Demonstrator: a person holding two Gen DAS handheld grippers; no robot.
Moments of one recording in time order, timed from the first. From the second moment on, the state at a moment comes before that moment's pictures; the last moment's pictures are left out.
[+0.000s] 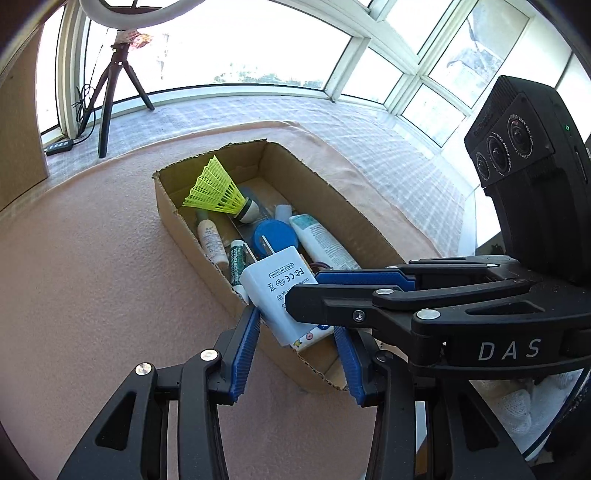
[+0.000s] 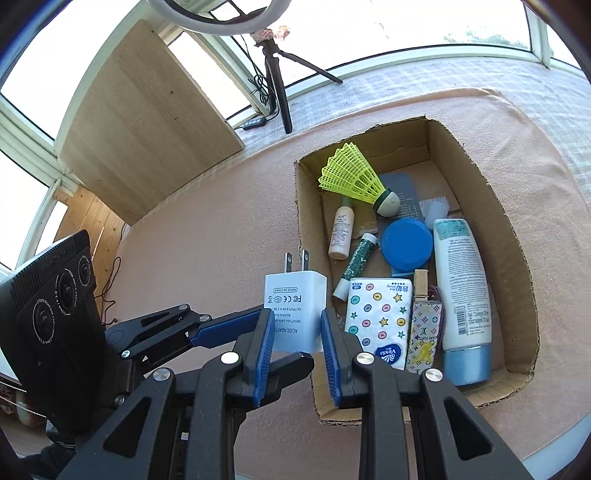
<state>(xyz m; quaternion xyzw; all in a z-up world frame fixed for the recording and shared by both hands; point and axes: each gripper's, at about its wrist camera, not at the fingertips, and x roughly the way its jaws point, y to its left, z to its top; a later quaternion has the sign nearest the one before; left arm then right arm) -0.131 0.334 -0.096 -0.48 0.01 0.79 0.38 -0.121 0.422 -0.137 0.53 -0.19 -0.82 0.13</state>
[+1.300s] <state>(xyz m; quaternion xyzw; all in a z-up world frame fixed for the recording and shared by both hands) -0.154 0.339 -0.097 -0.50 0.03 0.80 0.32 -0.119 0.452 -0.127 0.49 -0.13 -0.86 0.01</state>
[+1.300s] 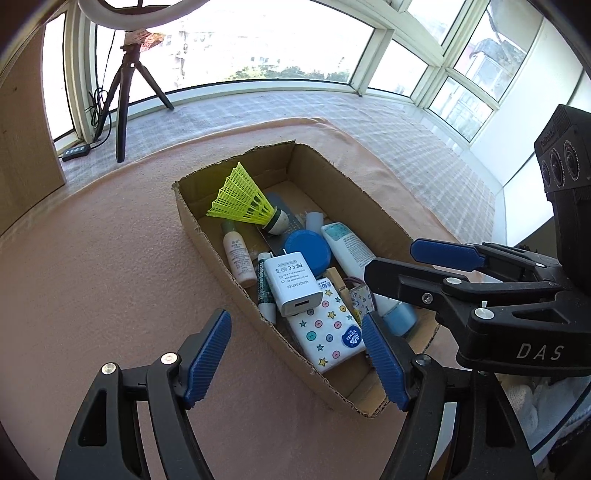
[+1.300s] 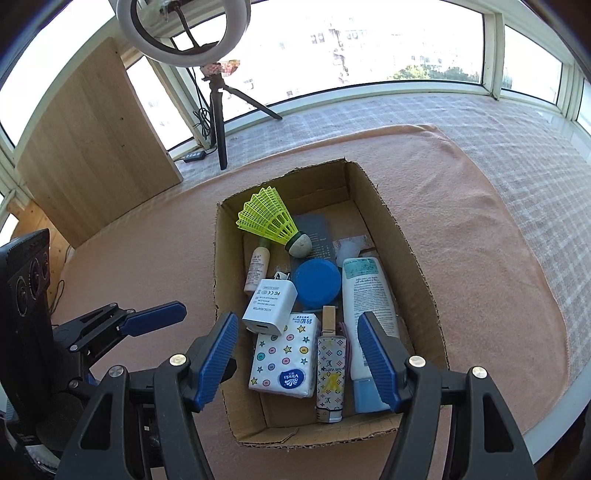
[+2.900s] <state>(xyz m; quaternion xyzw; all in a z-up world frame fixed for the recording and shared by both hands) -0.017 -0.004 -0.044 -0.46 -0.05 0.89 0.04 -0.044 0.198 -0.083 0.43 -0.01 -0.90 0.08</state>
